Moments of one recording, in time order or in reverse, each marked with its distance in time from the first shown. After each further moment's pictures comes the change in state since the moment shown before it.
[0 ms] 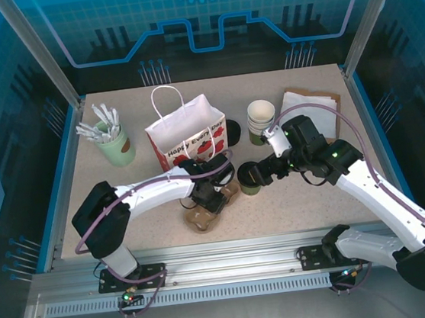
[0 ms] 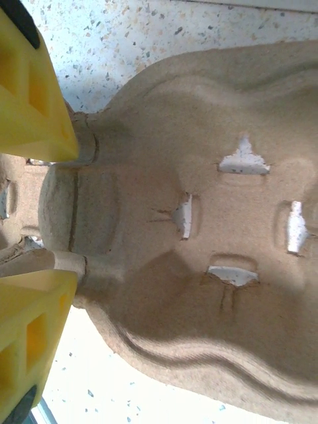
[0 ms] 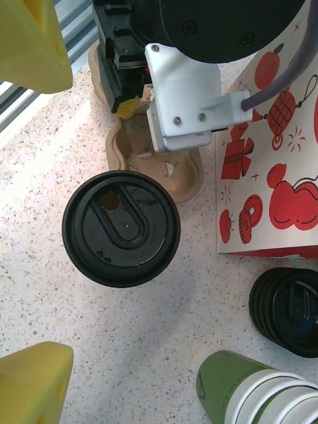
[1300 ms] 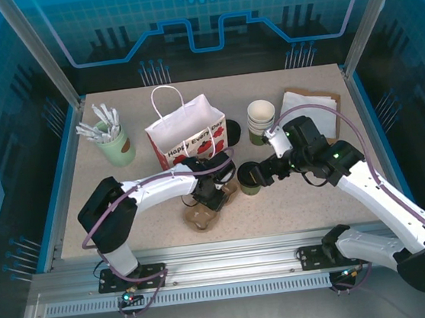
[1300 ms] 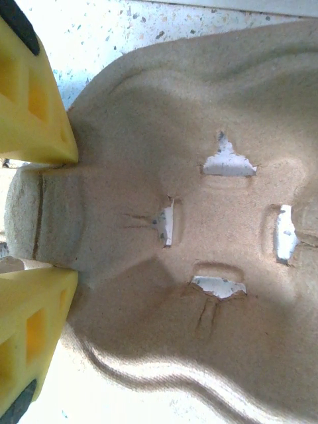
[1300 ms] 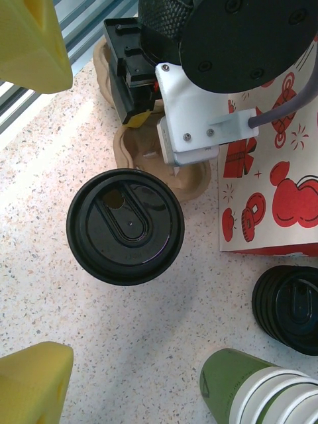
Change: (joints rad) left arm 0.020 0.051 0.020 0.009 -0.007 0.008; right arm -0.005 -0.011 -0.008 -0.005 -0.001 0.000
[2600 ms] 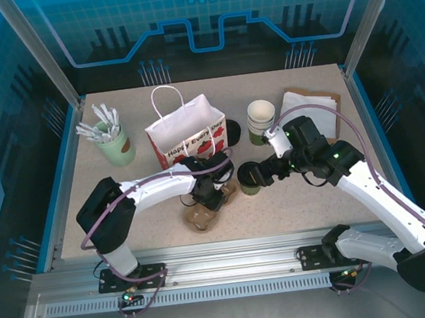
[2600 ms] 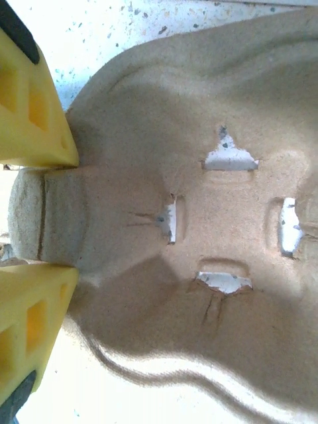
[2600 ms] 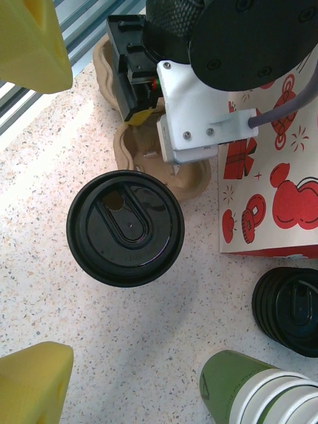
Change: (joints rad) left arm 0.009 -0.016 -0.011 -0.007 0.026 0.029; right arm 0.000 0.000 0.000 0.000 -0.003 0.000
